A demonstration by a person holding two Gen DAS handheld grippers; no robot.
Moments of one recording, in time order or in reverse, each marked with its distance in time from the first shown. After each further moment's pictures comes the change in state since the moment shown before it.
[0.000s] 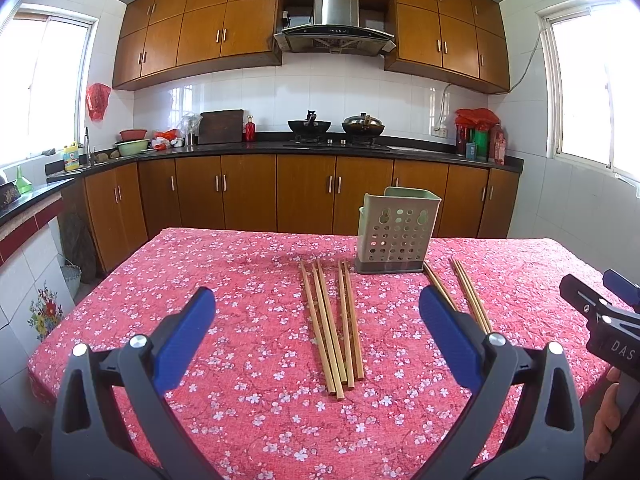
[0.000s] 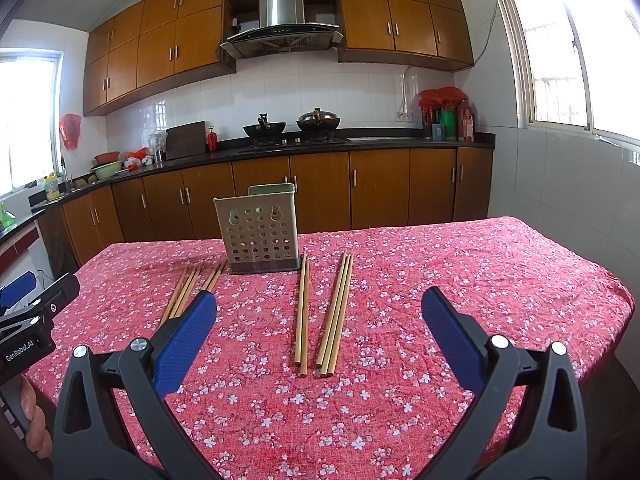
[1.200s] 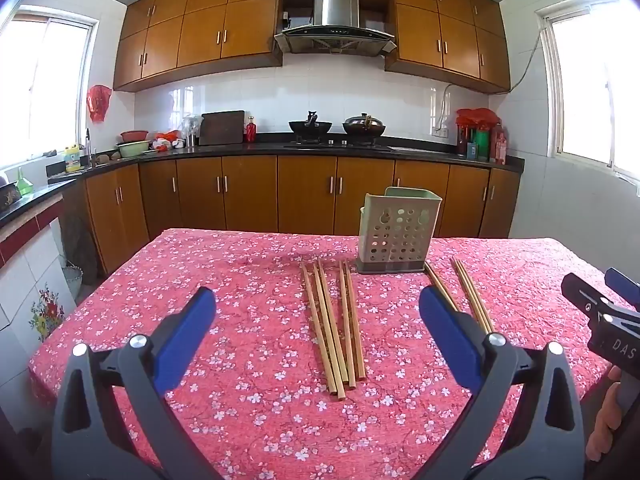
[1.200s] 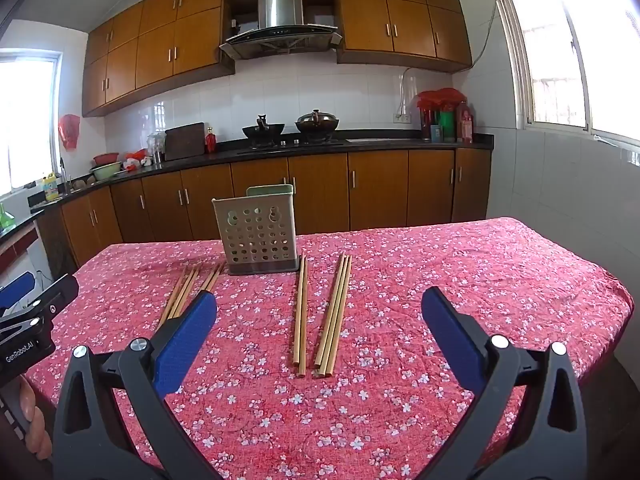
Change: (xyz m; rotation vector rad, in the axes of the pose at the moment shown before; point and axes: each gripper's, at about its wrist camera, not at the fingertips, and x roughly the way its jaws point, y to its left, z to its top) left arm 0.000 0.000 0.004 0.001 -0.005 0.005; right arm -0.002 0.001 -0.004 0.001 -0.004 -0.001
